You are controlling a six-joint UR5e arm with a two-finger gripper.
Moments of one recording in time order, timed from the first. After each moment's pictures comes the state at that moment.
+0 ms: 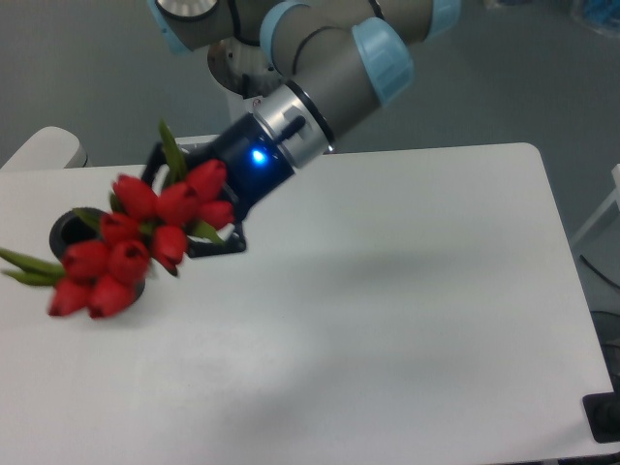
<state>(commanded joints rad) 2.48 -1.83 -1.52 -0.96 0.60 0.76</state>
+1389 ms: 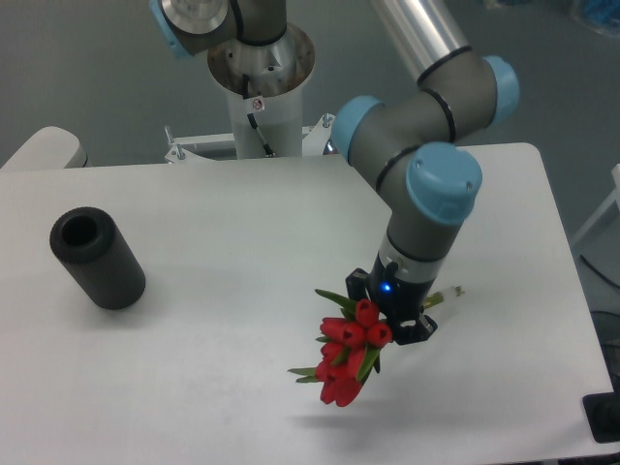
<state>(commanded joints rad) 2.53 -2.12 -1.35 -1.18 1.47 1.34</state>
